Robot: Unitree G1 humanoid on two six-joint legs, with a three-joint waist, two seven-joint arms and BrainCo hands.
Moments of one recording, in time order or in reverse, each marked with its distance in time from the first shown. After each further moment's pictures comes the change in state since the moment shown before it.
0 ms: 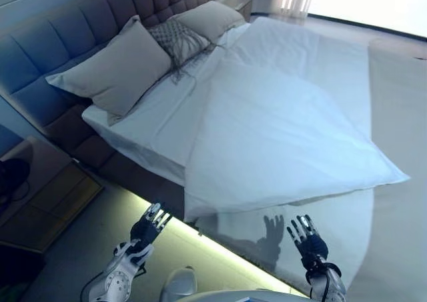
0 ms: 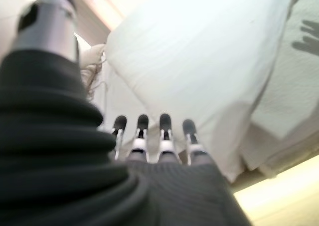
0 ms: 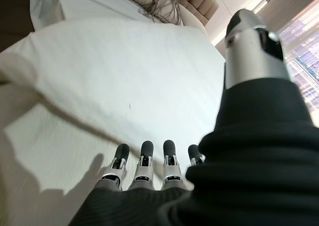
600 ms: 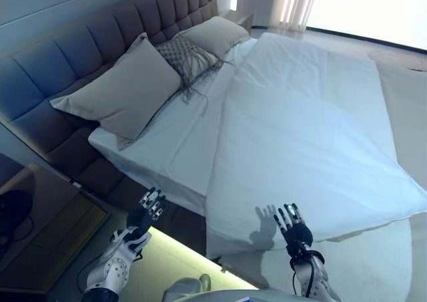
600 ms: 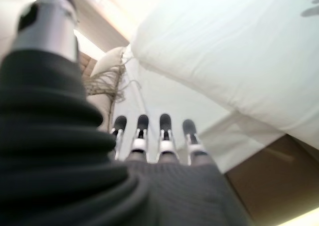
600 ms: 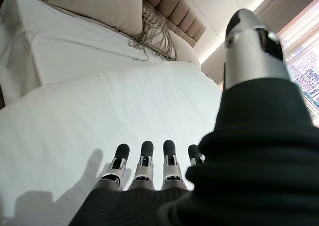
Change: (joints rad) left arm -0.022 0.042 0.025 -0.006 0.027 -0.014 0.049; right arm -0.041 0.064 0.042 -0.033 -0.021 0.000 -0.033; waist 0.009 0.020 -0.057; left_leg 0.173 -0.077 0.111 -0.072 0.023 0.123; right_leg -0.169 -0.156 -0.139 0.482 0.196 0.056
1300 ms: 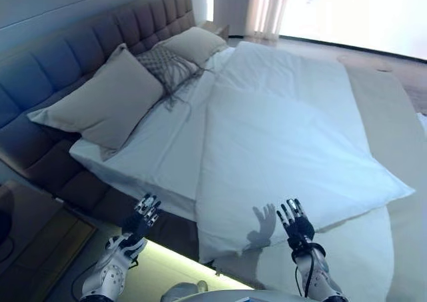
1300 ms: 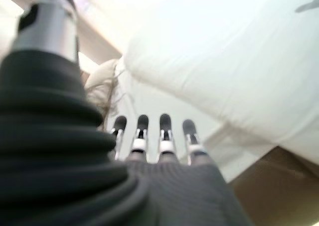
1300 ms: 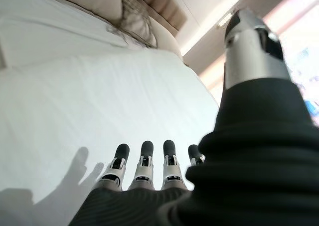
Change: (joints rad) left arm 0.007 0.010 0.018 0.030 0.001 -0.016 -0.003; right arm -0.056 -0.010 -0.001 0.047 0.000 0.003 -0.035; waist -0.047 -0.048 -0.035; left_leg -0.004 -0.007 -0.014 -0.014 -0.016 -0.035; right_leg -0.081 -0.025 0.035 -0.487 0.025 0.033
